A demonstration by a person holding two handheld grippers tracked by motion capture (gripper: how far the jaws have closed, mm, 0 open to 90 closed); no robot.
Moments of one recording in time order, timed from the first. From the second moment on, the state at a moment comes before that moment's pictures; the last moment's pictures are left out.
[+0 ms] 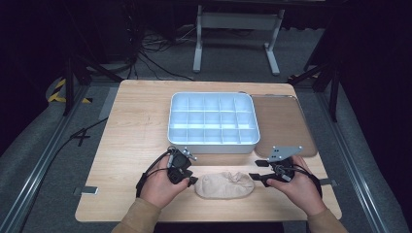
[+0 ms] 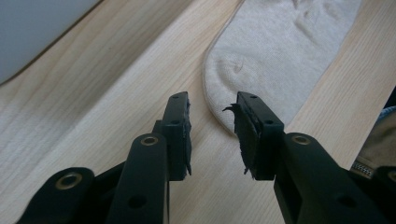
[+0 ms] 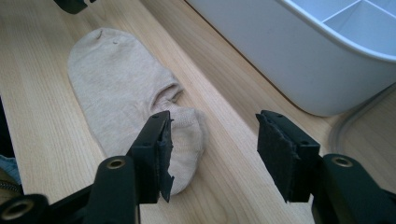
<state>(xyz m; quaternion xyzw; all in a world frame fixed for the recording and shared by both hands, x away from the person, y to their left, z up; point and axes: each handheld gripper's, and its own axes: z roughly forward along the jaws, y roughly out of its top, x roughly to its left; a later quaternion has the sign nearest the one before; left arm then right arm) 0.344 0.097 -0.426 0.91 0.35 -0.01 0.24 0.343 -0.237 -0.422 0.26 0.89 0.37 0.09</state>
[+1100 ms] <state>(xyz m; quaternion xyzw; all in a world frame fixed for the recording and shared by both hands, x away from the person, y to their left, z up) 0.336 0.069 -0.448 0.92 0.34 0.01 0.21 0.342 -0.229 -0.429 0.25 0.90 0.36 0.09</state>
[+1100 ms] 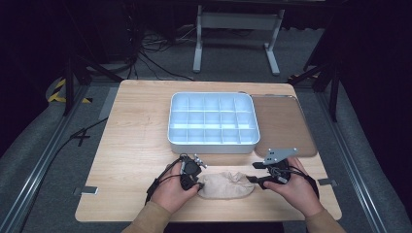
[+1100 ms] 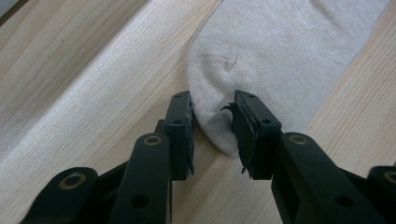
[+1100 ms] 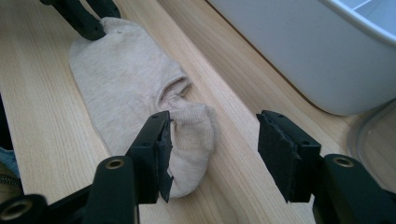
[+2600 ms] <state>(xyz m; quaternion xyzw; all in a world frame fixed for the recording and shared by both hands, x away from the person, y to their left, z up) 0.337 0.085 -0.428 0.90 0.38 -0.01 0.20 0.328 -0.194 -0.456 0.22 0.93 0.30 0.04</state>
